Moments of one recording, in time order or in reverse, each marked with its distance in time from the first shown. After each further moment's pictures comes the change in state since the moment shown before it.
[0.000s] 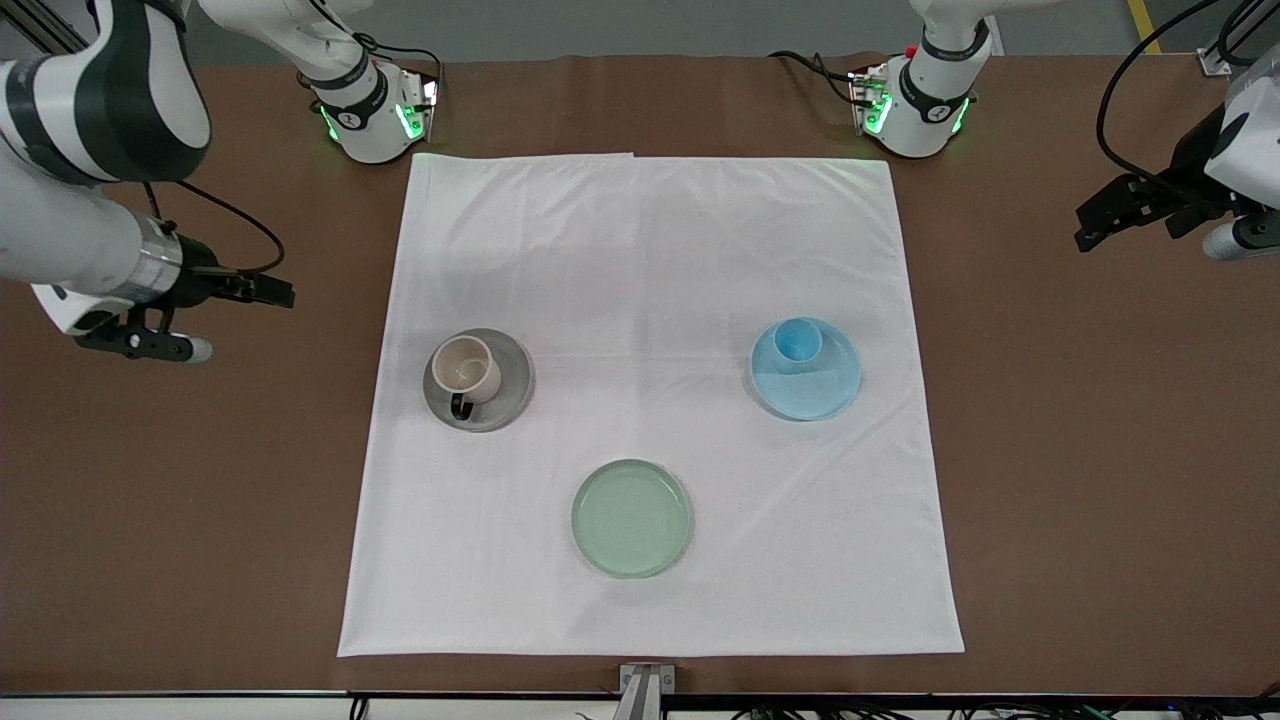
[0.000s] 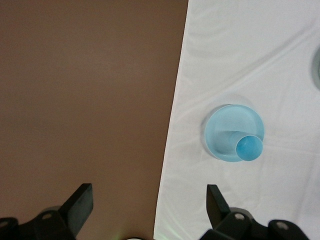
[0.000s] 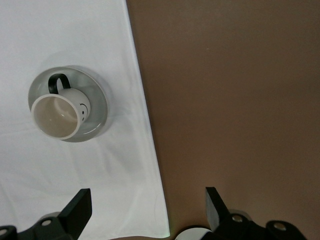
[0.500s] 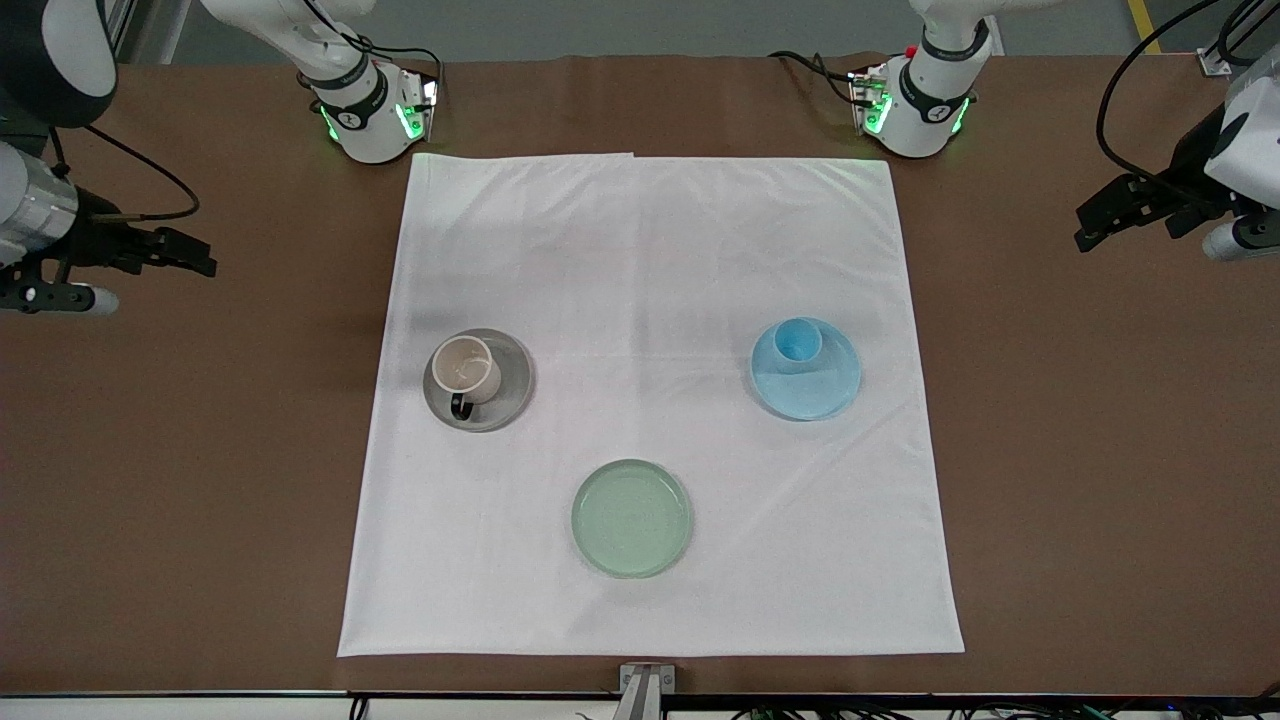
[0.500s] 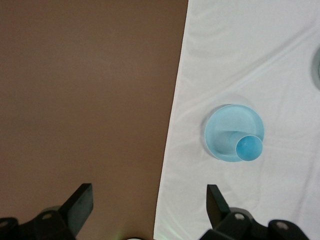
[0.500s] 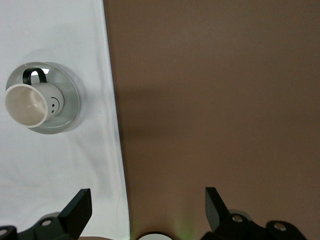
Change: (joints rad) left arm 0.000 0.000 0.000 0.000 0.000 0.000 0.000; right arm -0.140 -0.090 0.000 -0.045 -0.039 0.023 -0.236
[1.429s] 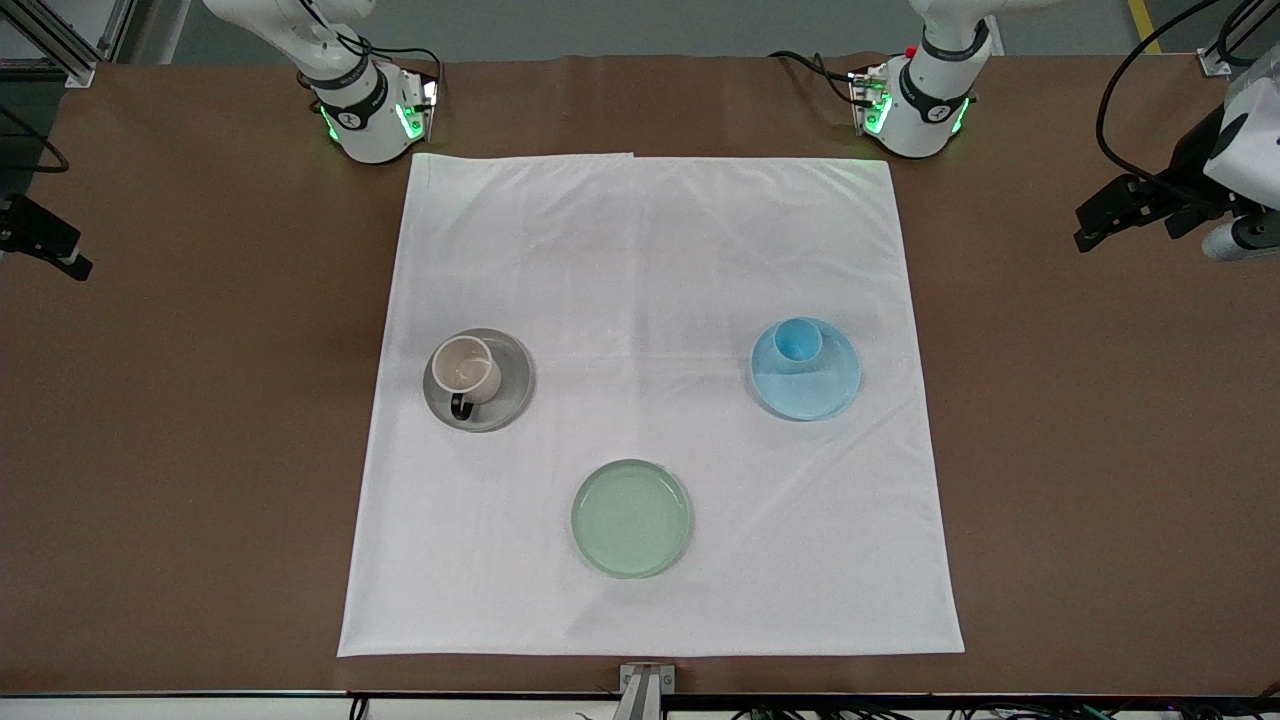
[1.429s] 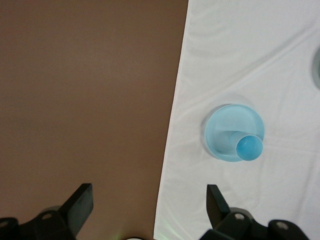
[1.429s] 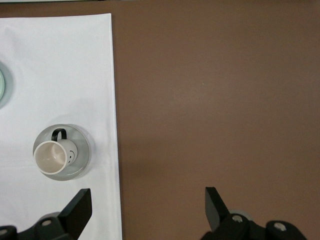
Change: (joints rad) left arm 0.000 0.000 0.000 -0.001 0.000 0.000 0.000; right arm -0.022 0.026 0.011 0.278 0.001 0.007 -0.023
